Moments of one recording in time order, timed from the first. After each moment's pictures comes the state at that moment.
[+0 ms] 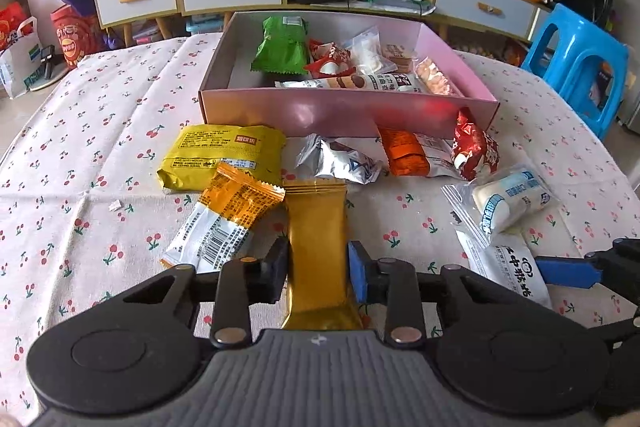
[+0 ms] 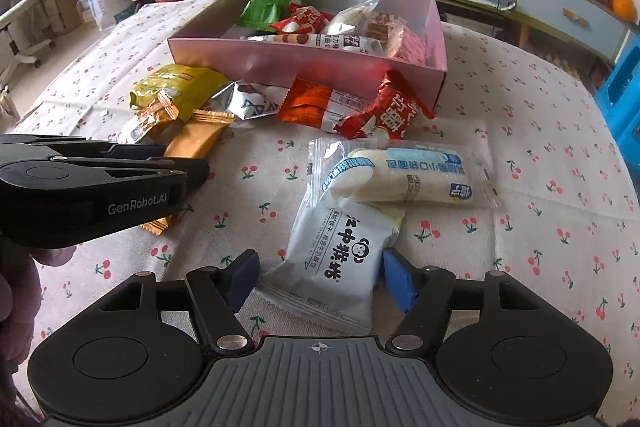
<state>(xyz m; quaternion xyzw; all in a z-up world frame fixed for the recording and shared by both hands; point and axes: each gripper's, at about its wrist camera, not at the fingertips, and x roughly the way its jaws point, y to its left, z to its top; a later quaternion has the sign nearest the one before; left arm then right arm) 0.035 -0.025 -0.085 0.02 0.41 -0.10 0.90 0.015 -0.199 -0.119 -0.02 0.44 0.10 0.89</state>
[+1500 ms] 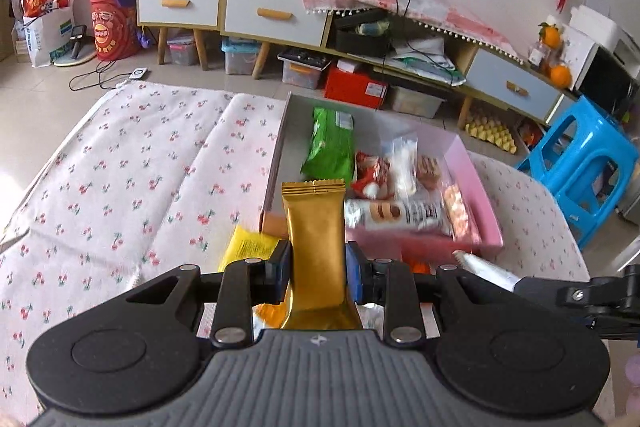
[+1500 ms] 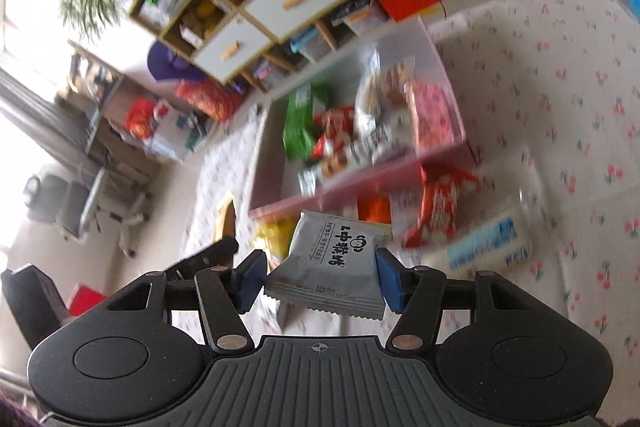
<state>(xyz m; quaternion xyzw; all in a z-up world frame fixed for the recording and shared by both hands) 0.083 0.009 -0.020 -0.07 0.39 -0.07 0.92 0.077 -0.273 -0.049 0.32 0.43 0.17 0.83</state>
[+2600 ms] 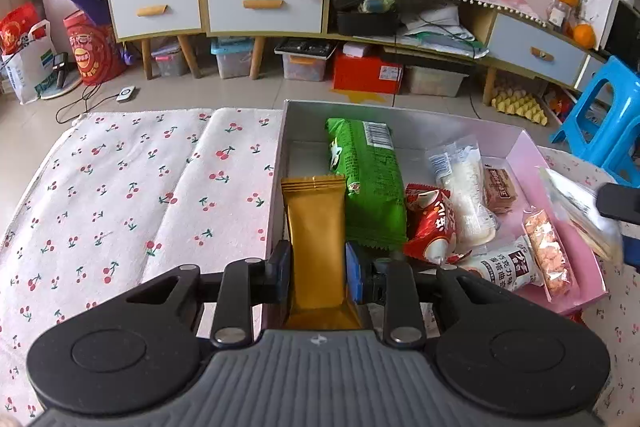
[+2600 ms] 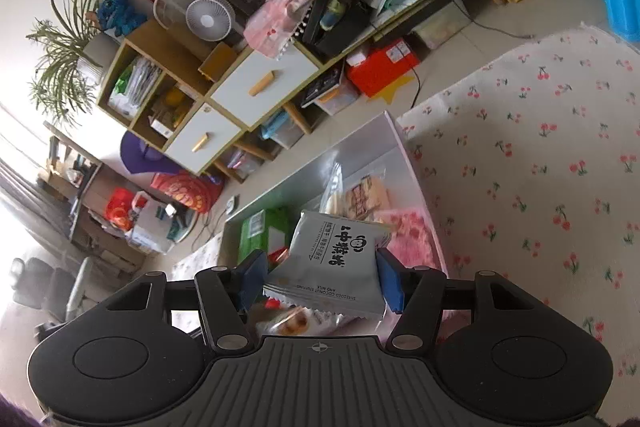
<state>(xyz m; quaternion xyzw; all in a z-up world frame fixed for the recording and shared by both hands) 0.162 0.002 -0.059 0.00 0.40 -0.07 0.91 0.169 -0.293 -0.083 0.37 0.34 0.10 0.86</state>
